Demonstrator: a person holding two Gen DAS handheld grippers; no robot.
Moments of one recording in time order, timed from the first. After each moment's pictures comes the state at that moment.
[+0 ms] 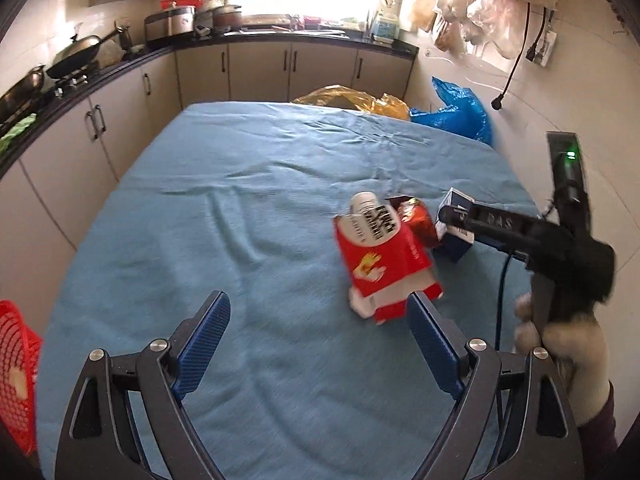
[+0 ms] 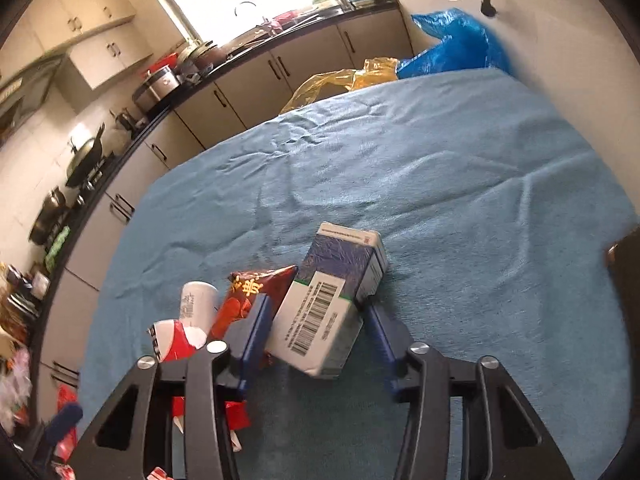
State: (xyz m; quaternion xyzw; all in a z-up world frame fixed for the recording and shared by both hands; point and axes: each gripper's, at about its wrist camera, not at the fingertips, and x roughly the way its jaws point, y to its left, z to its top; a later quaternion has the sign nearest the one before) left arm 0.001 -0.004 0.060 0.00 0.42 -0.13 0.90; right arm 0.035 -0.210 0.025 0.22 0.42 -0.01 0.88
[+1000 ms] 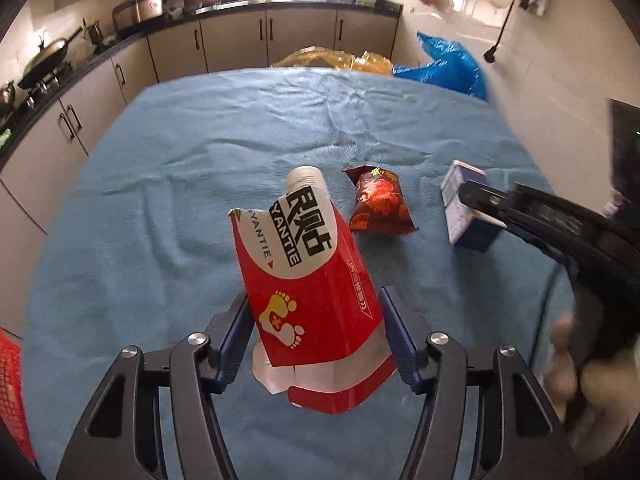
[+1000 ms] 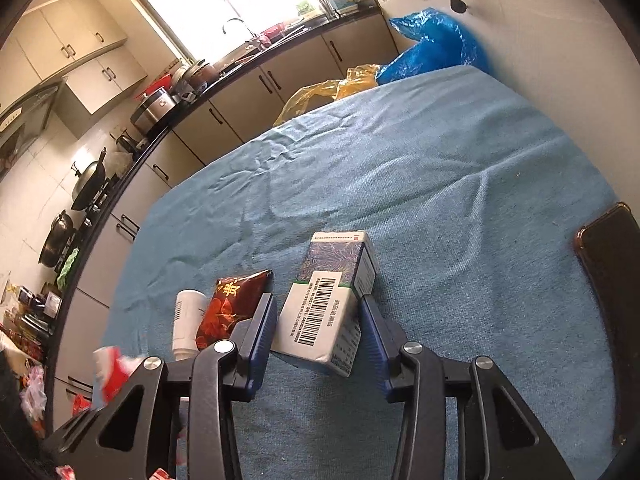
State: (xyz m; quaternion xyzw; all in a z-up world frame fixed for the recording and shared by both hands) left arm 0.017 -0.054 0.045 0.05 0.46 -0.13 0.88; right arm 0.011 -0.237 0.029 0.26 0.39 -0.01 0.88
